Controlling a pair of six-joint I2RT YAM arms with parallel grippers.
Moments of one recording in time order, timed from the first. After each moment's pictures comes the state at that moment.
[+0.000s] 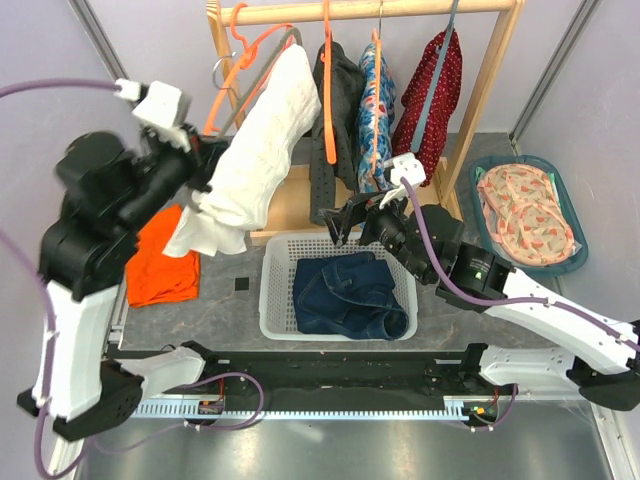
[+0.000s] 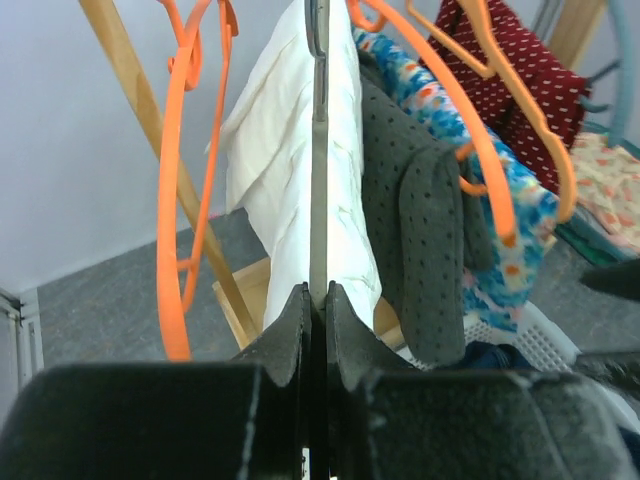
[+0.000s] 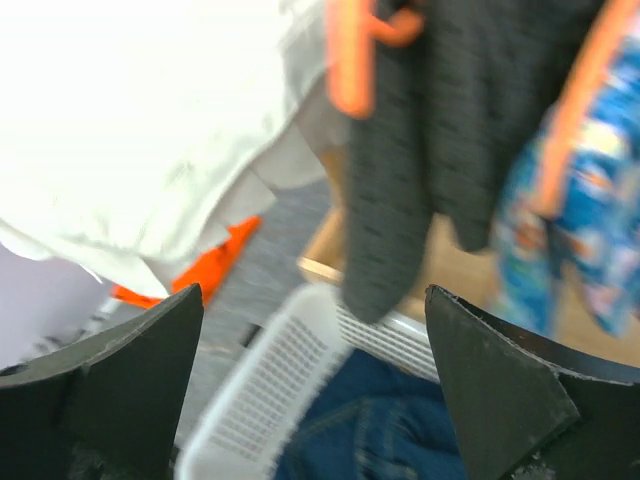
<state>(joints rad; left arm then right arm) -0.48 1.17 1.94 -0.83 -0.02 0.03 1.07 1.09 1.23 -0.22 0.48 0.33</state>
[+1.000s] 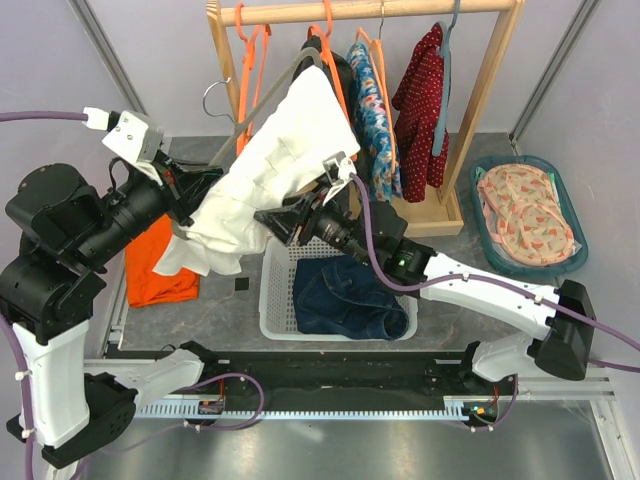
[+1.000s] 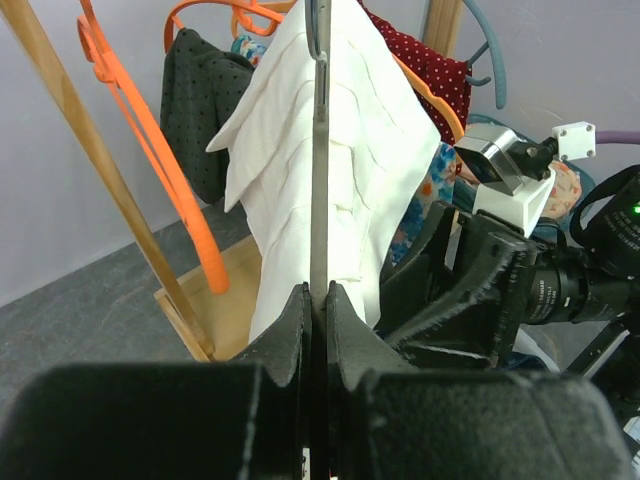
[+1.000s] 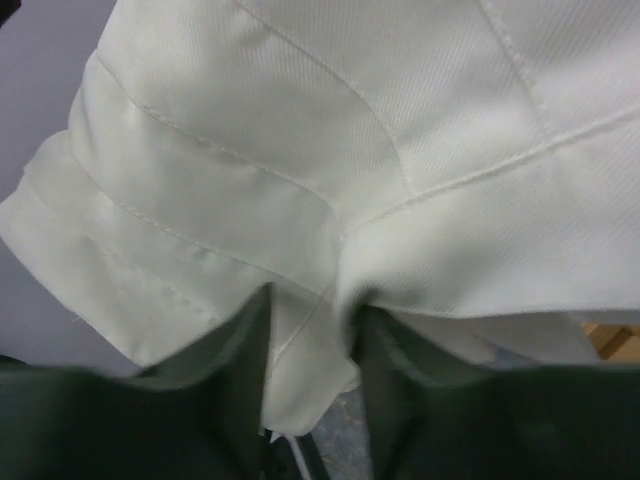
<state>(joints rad) -0.48 1.04 1.97 -0.95 0.17 0.00 1.07 1.39 1.19 0.41 0.04 0.53</state>
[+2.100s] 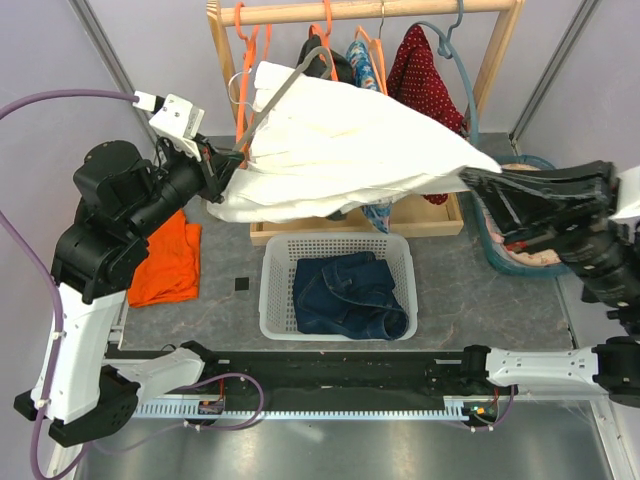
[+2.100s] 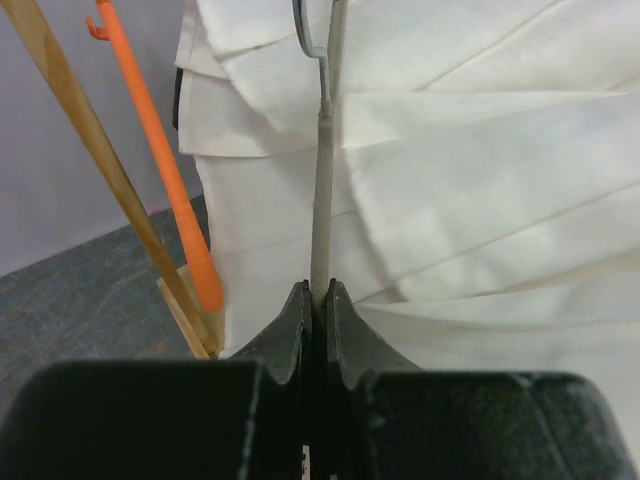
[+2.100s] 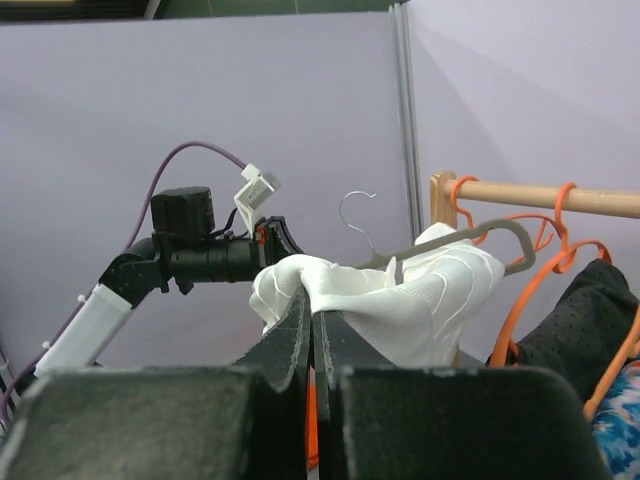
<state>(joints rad) -0.49 1.08 1.80 -0.78 0.07 -0.03 1.28 0.87 1.73 -0.29 0.27 0.02</state>
